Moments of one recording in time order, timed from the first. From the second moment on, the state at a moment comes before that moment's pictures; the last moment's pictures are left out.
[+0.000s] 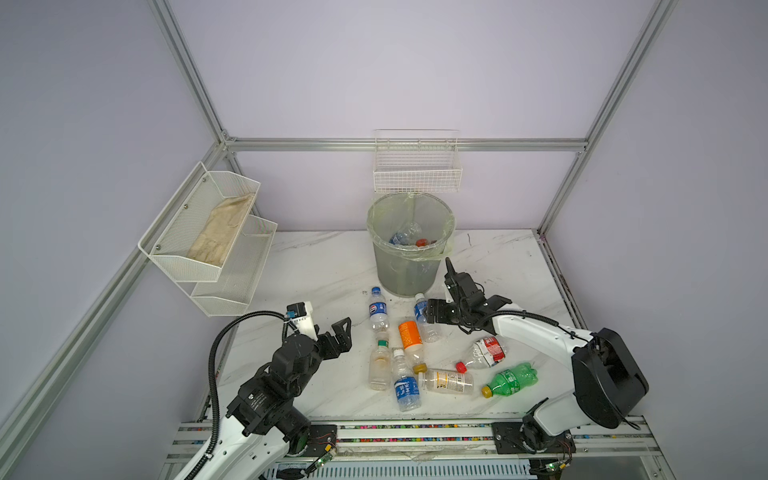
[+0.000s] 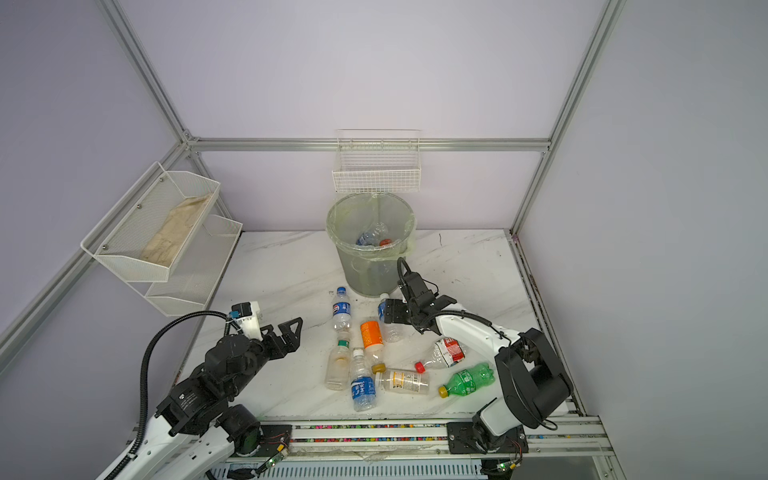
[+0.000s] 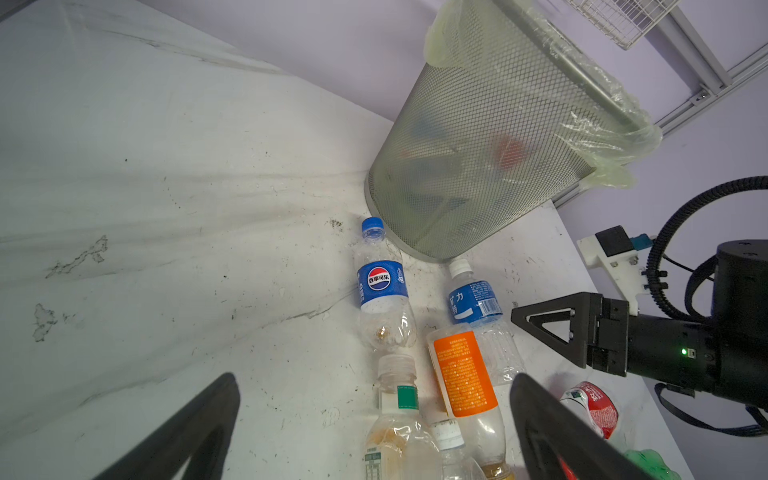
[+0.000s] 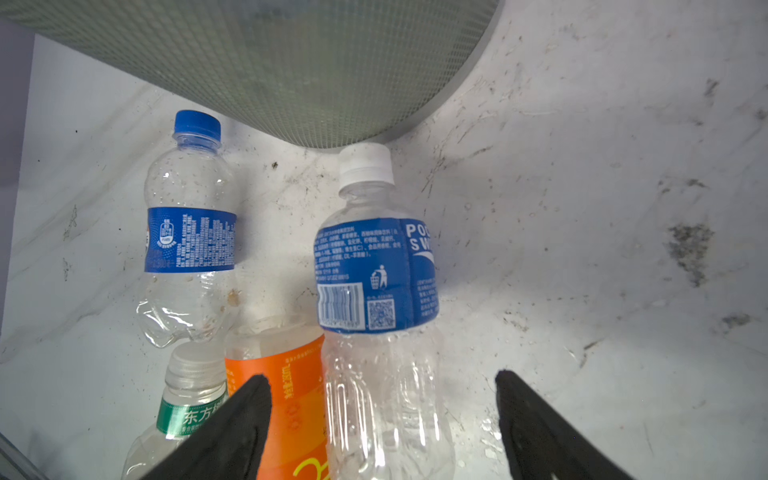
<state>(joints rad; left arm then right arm) -0.61 0.45 0.56 -0.54 -0.32 -0.68 0.62 1.52 0.95 -0.34 -0.07 0.60</state>
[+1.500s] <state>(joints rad) -0.61 0.42 0.53 -0.59 -0.28 -0.74 0.68 1.70 0.97 -0.32 0.05 0.65</state>
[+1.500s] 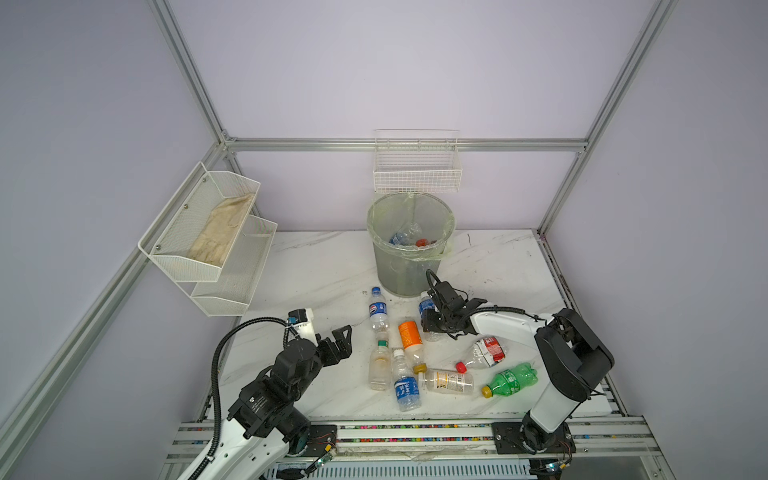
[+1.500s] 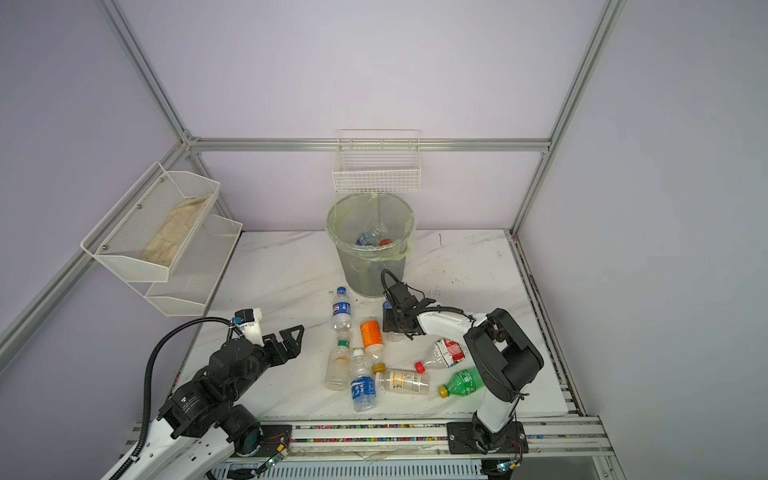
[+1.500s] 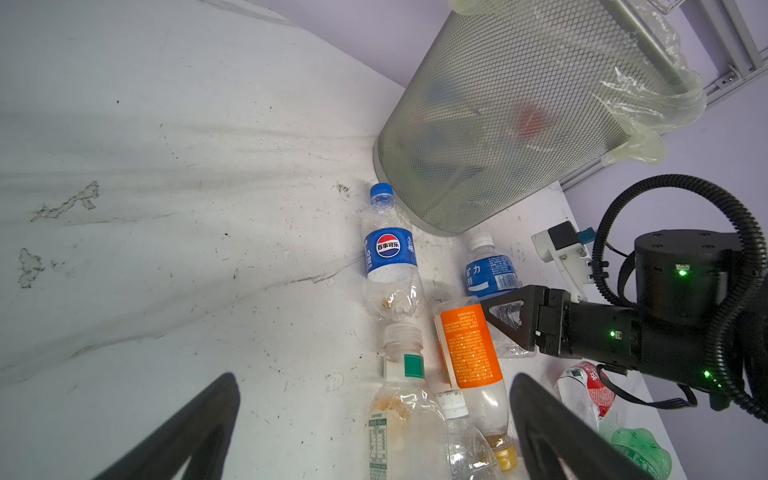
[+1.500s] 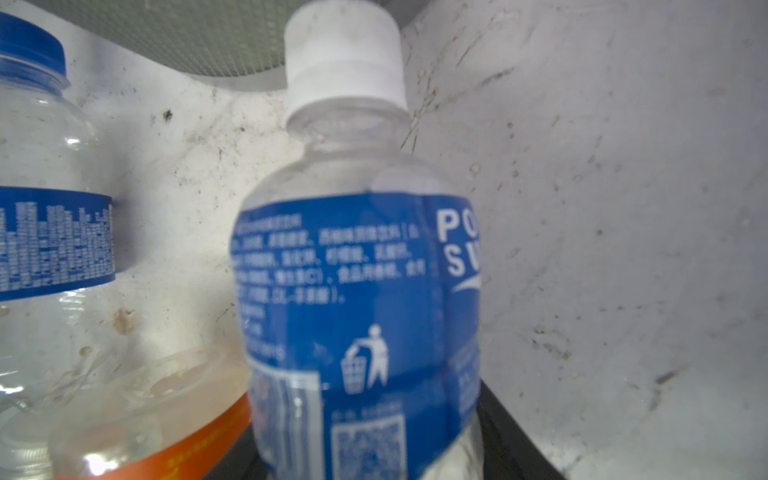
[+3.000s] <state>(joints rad) -0.61 0.41 0.53 -0.59 -0.27 -0.75 0.68 0.84 1.18 -0.19 0.53 0.49</state>
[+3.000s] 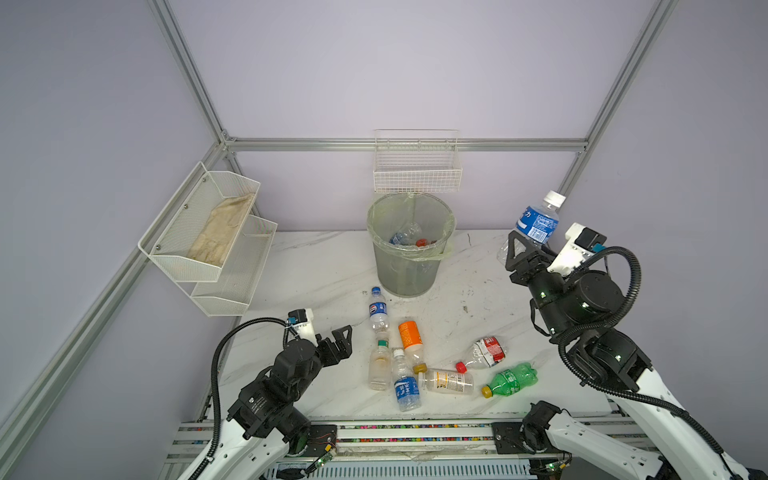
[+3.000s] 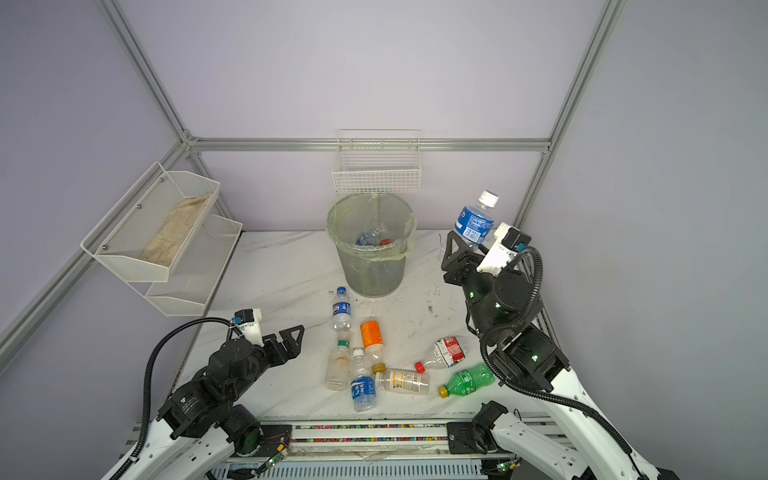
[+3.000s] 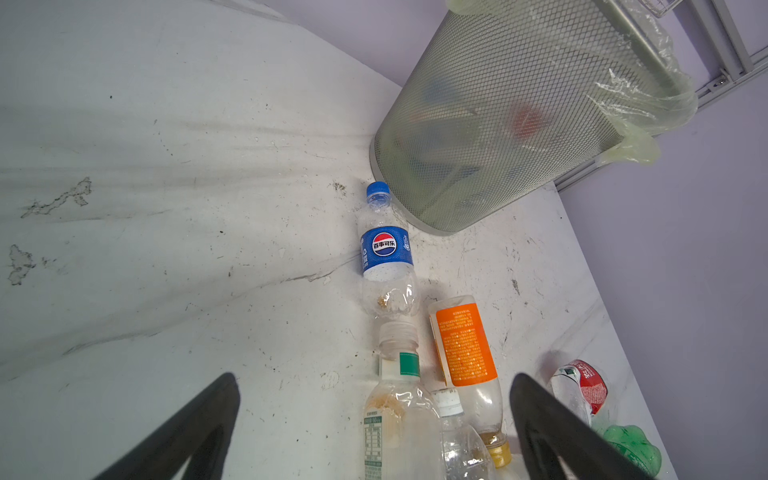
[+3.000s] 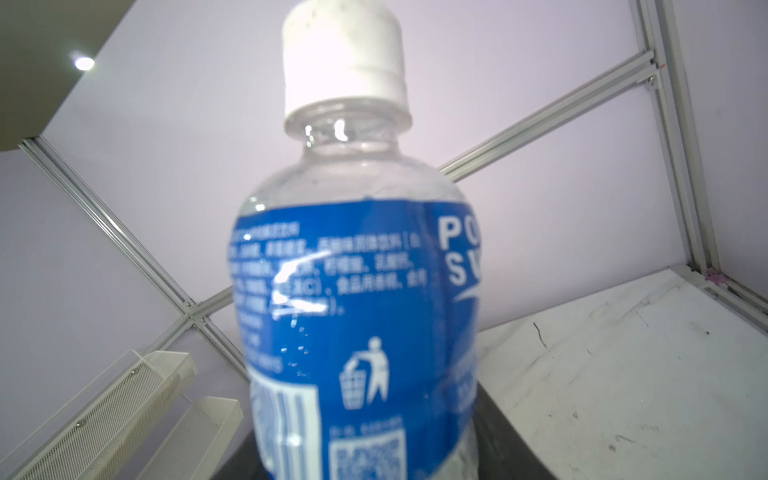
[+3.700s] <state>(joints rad) -0.61 0.39 0.53 -0.61 -0.26 -0.76 0.69 1.75 1.82 -0.53 0.31 0.45</state>
